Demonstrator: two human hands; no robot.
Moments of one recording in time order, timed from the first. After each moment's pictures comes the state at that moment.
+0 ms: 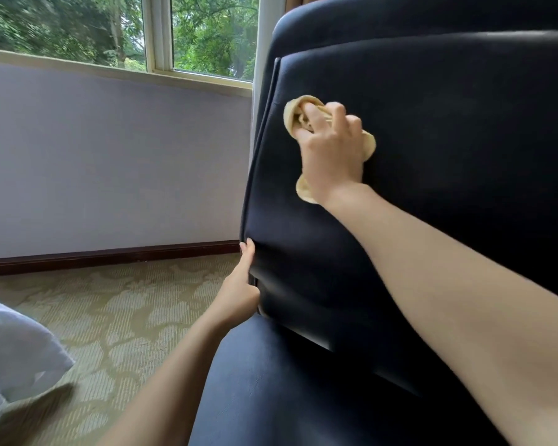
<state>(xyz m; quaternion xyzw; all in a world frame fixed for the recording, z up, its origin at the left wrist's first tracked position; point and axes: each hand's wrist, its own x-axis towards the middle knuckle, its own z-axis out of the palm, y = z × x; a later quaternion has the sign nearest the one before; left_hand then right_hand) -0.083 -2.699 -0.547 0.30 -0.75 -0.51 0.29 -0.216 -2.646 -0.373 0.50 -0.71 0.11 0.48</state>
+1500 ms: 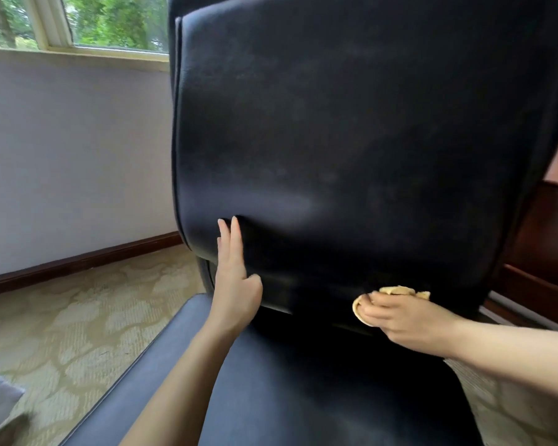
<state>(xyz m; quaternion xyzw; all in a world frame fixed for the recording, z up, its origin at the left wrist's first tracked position) -0.123 -2.617 -0.548 0.24 -0.78 -0.44 0.37 -0.302 -2.404 -0.577 0.57 -0.60 -0.42 0.37</state>
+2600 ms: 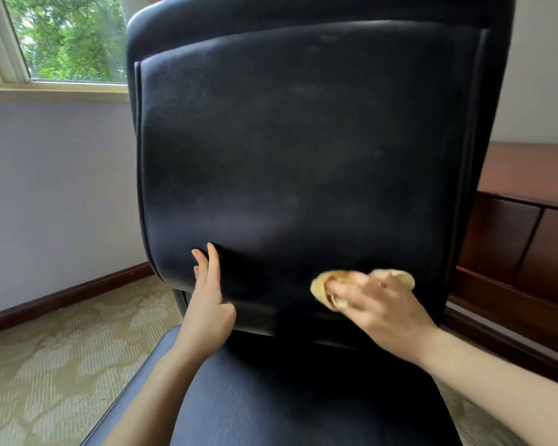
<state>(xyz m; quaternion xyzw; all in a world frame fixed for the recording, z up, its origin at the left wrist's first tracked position) -0.125 -2.623 -0.535 0.24 -0.85 -0.38 0.27 -0.289 -2.407 -0.550 0.60 -0.62 -0.02 0.50</state>
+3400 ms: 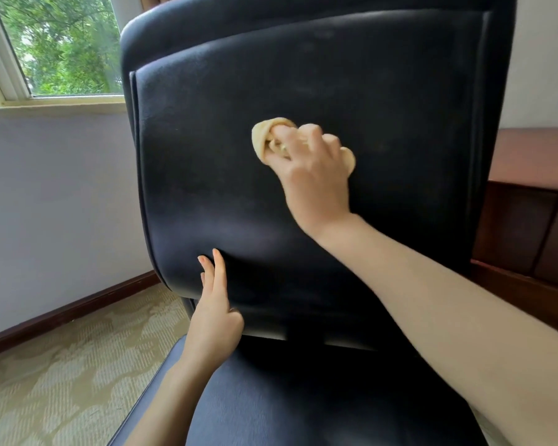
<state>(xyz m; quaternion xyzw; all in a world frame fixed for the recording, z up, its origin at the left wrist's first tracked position) -0.123 -2.626 -0.534 0.26 -0.87 -0.33 0.28 -0.262 -2.532 -0.407 0.39 -0.64 0.20 0.63</state>
